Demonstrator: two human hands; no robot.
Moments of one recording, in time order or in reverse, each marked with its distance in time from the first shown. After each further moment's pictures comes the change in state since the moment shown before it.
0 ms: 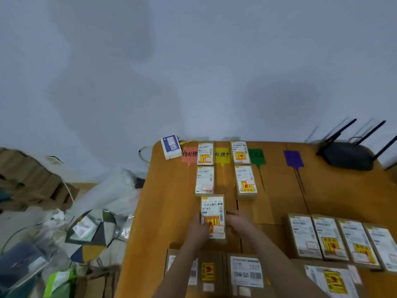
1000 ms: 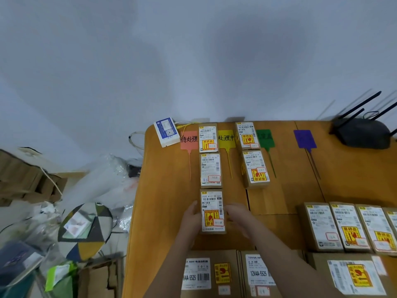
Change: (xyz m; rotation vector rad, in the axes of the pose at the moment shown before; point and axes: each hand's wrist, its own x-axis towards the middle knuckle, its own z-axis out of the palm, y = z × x) left_hand 0.076 -0.012 -0.049 -0.102 -0.054 -0.190; right_hand 0.076 -0.011 0.044 0.011 -0.037 0.147
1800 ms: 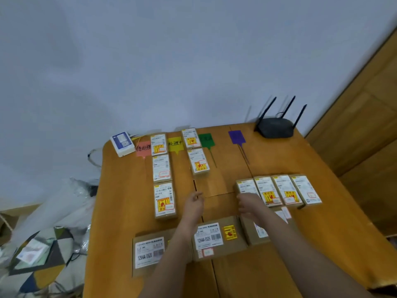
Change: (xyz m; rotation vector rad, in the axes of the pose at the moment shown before) left_hand -0.121 -0.007 0.144 -0.018 -0.130 0.182; right_hand -0.151 0.104 -0.156 0.269 0.356 -0.064
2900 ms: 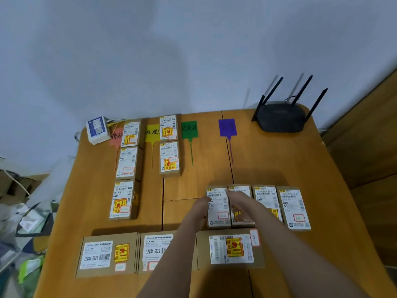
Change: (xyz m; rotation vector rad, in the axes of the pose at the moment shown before) left_hand 0.110 0.001 0.209 -0.056 0.028 -0.386; right_hand 0.190 -0.019 -0.125 -0.356 -0.339 0.159
